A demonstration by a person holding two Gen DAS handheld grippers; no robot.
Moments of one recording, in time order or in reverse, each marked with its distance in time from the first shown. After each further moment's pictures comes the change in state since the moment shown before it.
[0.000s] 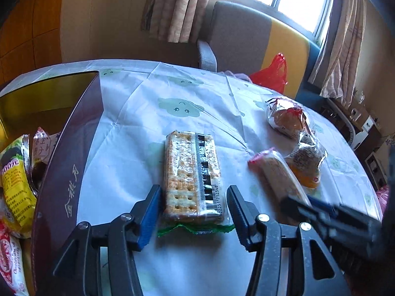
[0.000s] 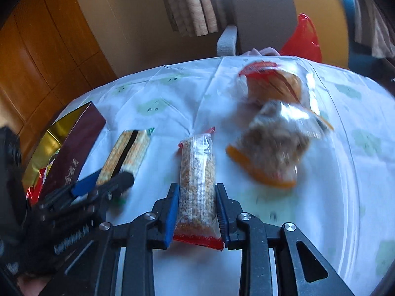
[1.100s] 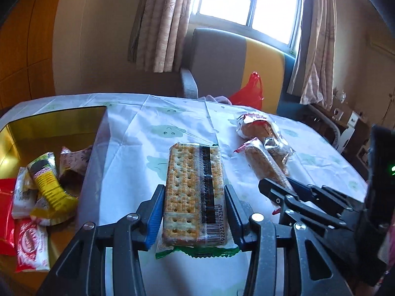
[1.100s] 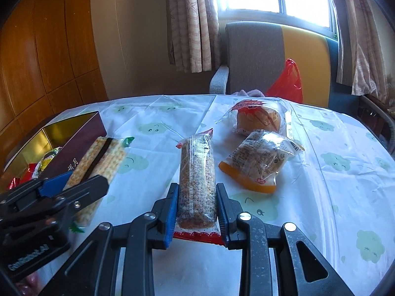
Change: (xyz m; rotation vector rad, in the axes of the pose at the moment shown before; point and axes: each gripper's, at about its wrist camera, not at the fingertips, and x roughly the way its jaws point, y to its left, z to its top) left arm -0.072 -0.003 -0.028 0.083 -0.184 -0.070; right arm -0.038 0.031 -0.029 -0.116 -0.236 -0.150
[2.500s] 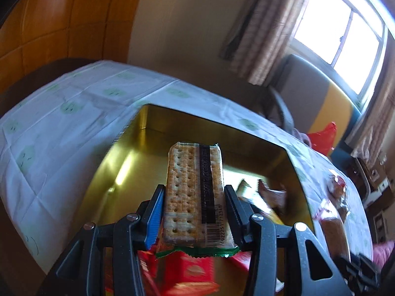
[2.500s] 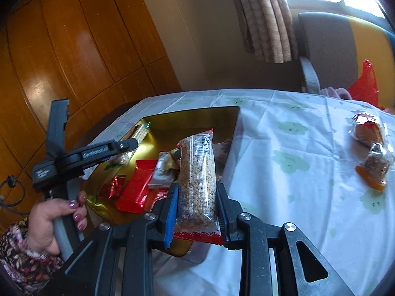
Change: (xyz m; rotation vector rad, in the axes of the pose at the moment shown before) left arm -0.074 0.262 0.035 -0.351 0.062 0.243; right arm -0.042 0.168 0.023 -0.034 0.106 0.419
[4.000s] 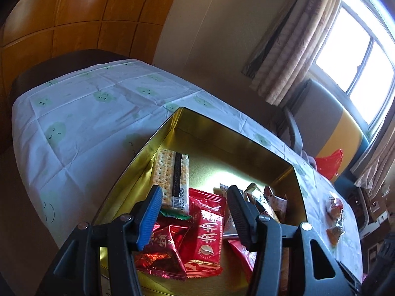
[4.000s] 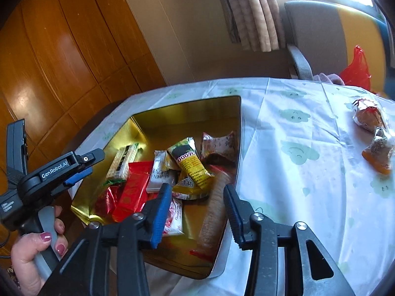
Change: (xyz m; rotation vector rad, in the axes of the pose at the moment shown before) left arm -0.045 0.013 -0.022 -0.157 -0.081 0.043; right arm 0.028 0.016 0.002 0.085 0.017 -0.090
